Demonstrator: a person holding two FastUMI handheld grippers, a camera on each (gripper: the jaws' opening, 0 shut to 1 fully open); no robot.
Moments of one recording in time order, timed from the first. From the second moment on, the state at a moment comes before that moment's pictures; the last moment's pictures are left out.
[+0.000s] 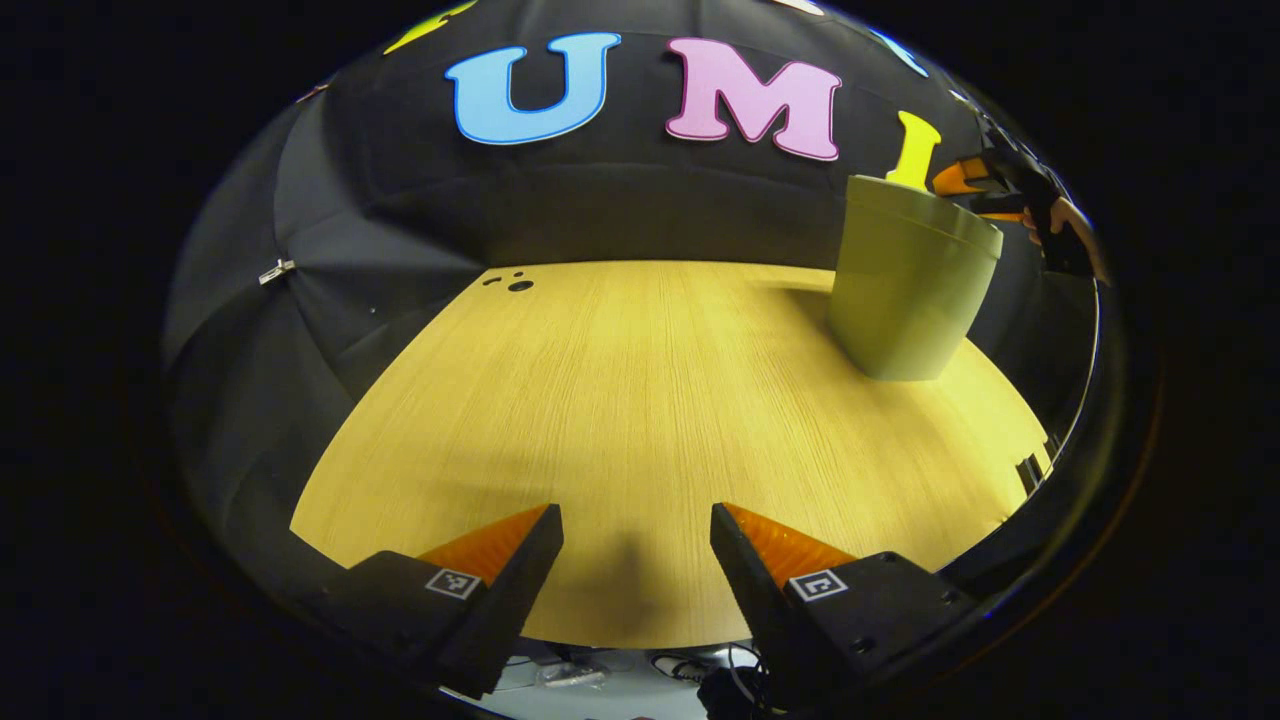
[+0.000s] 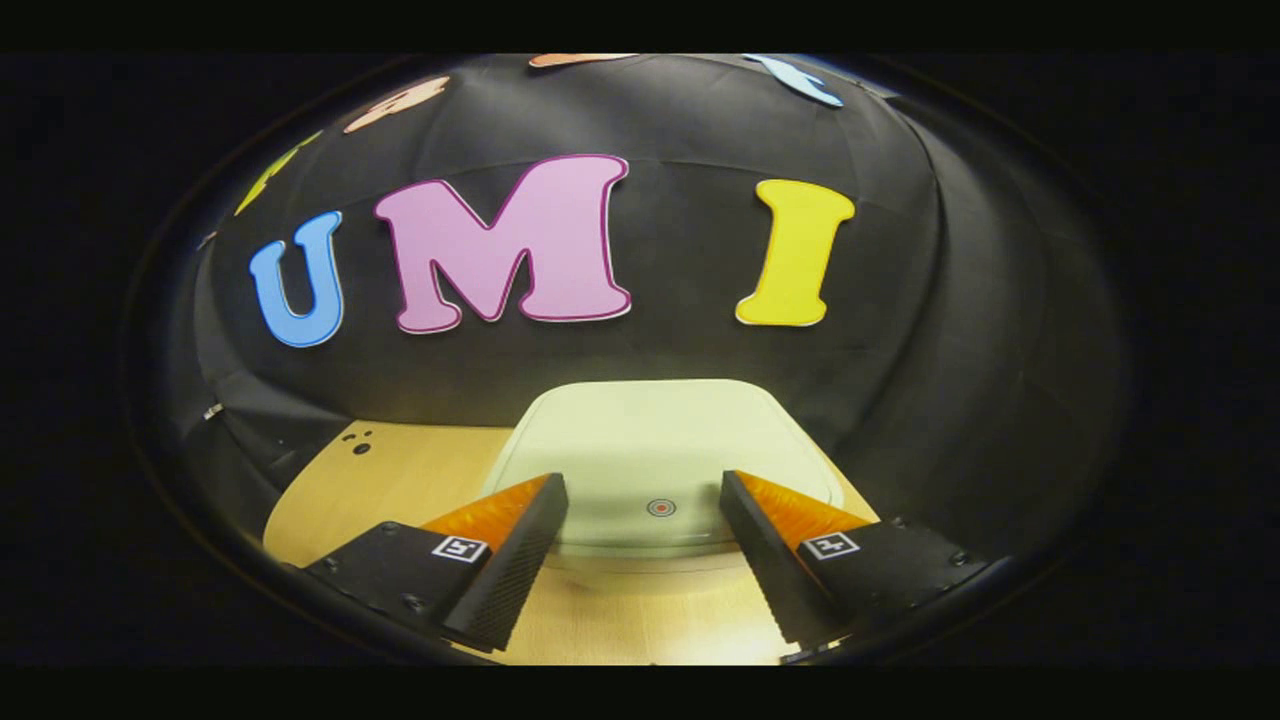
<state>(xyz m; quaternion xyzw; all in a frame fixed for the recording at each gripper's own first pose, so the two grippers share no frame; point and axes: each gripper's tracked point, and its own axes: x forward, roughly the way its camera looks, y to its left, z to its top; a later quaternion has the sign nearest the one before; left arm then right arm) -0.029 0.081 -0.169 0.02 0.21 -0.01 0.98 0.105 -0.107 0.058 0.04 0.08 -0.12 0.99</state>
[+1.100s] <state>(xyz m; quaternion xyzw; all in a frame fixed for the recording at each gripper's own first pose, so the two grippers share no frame) -0.073 0.038 0.035 0.03 -0.05 -0.02 1.00 -0.044 0.028 0.049 0.02 -0.04 -0.04 1.00</state>
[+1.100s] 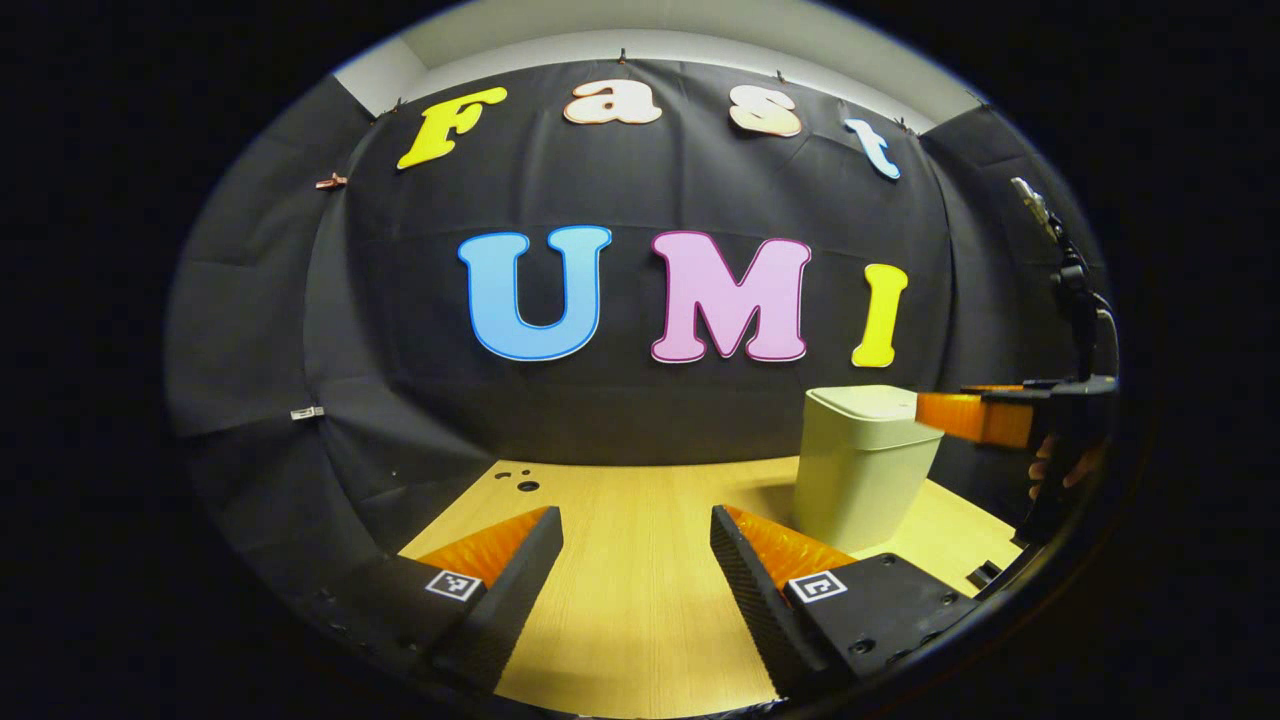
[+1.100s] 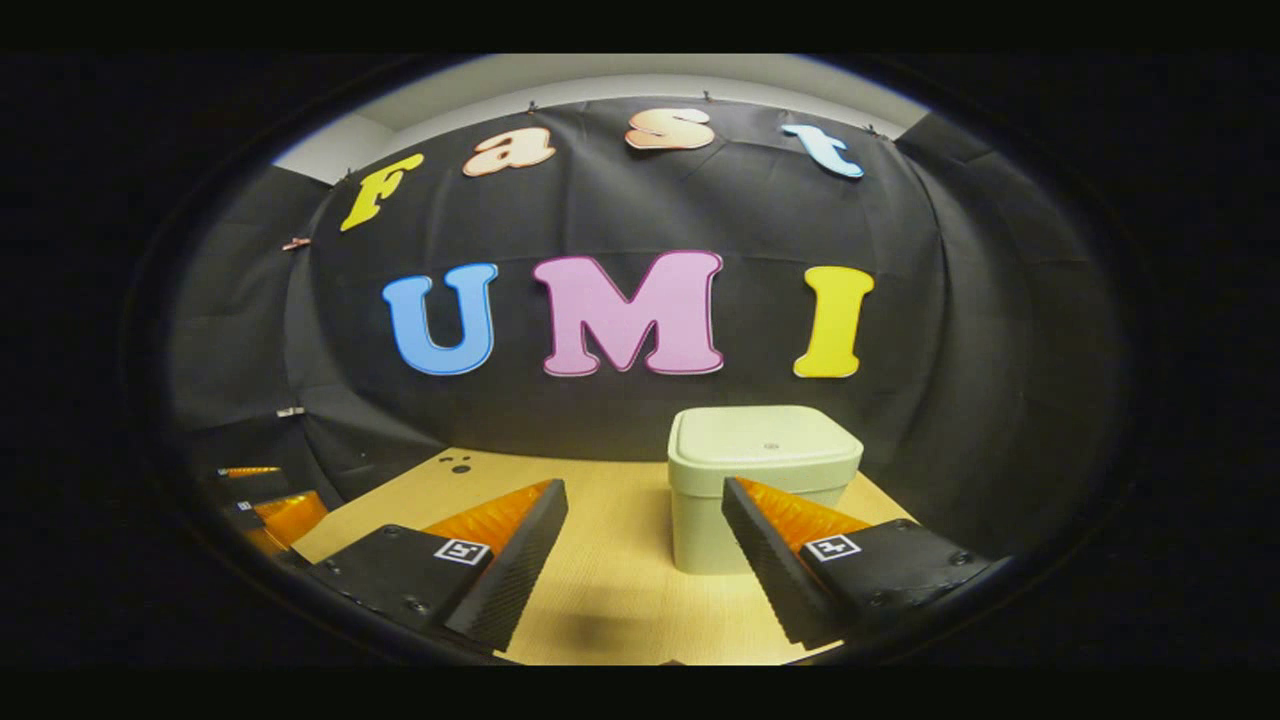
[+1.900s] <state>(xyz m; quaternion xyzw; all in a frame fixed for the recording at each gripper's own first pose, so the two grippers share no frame) -0.076 0.071 -0.003 0.02 0.00 -0.04 1.00 -0.044 0.047 -0.001 0.02 0.03 -0.04 1.00</state>
